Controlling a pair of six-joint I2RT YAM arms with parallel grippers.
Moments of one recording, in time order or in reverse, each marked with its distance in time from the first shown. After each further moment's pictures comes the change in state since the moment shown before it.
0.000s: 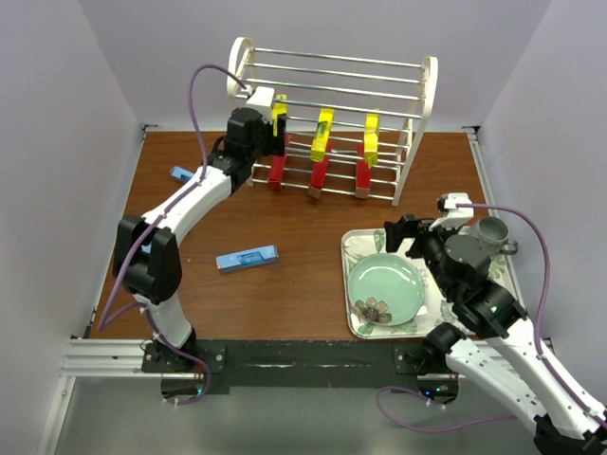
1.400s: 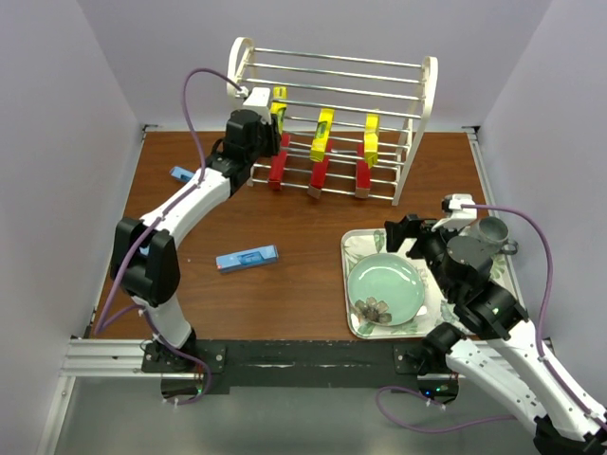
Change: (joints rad) left arm -0.003 -0.035 -0.035 0.014 0.042 -0.104; right arm 0.000 -0.012 0.002 -0.009 0.001 0.051
